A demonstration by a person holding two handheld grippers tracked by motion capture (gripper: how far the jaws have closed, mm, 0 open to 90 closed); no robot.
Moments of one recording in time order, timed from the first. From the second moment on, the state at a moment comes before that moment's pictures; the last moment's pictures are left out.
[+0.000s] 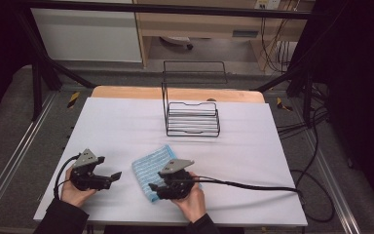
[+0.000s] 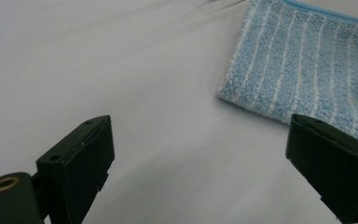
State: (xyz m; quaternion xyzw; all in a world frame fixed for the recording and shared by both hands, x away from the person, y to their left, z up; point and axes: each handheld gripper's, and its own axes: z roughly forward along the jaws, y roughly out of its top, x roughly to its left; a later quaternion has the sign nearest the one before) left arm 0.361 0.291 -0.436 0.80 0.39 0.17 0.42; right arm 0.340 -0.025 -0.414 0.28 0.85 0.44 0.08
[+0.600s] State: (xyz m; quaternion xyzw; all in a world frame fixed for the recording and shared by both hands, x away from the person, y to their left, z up) left arm 0.361 0.290 -0.436 0.81 0.38 0.16 0.42; right arm 0.382 -0.093 -0.447 0.36 0.84 0.41 0.08
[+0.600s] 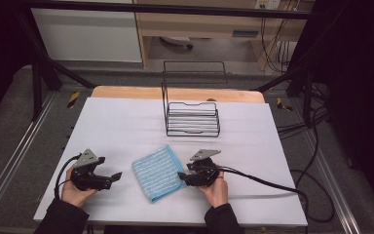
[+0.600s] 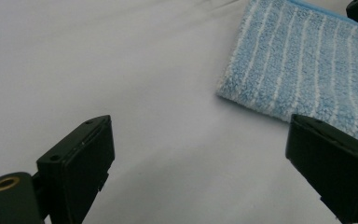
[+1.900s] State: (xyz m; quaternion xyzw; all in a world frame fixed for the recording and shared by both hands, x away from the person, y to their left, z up) left arm 0.361 0.289 -0.437 0.81 0.38 0.16 0.42; right arm 0.345 -0.092 -0.444 0.43 0.81 0.41 0.04
